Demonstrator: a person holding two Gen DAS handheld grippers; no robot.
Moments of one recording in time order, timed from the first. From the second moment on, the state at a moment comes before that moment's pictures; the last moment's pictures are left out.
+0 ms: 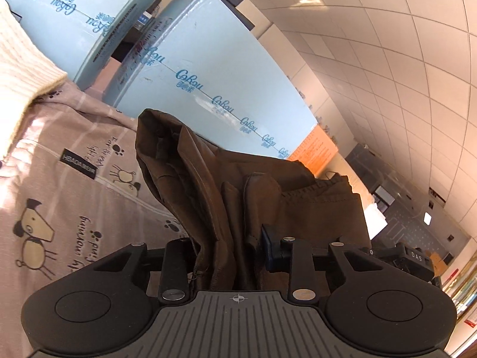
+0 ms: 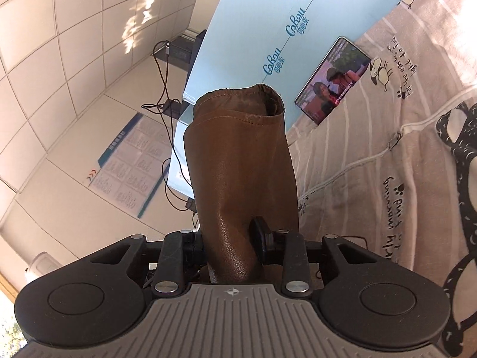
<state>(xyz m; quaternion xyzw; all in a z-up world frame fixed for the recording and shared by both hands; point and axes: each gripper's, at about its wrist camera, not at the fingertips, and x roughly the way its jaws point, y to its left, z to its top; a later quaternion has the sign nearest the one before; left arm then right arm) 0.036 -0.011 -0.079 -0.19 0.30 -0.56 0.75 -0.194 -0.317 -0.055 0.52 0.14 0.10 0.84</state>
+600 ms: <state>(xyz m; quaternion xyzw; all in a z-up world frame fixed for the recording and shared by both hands) 0.054 0.150 -0.028 -0.21 0.12 -0.40 0.88 -0.041 -0.175 0.014 0.47 0.18 0.27 0.82</state>
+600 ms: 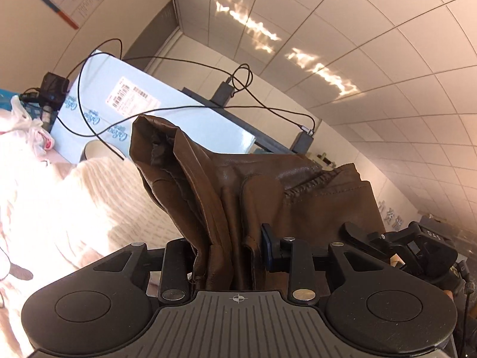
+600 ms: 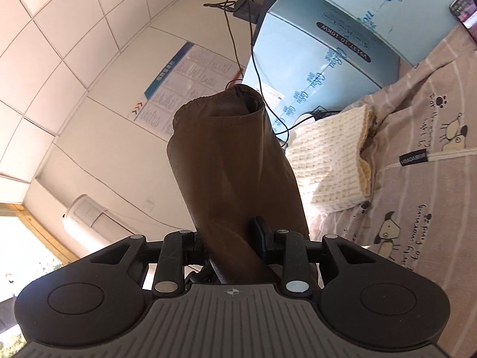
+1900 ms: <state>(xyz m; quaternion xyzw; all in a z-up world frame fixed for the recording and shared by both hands) 0.183 0.117 -0.032 -0.05 0.14 -0.16 0.98 0.159 -0.133 -0.075 0.25 0.19 0.06 0.95</state>
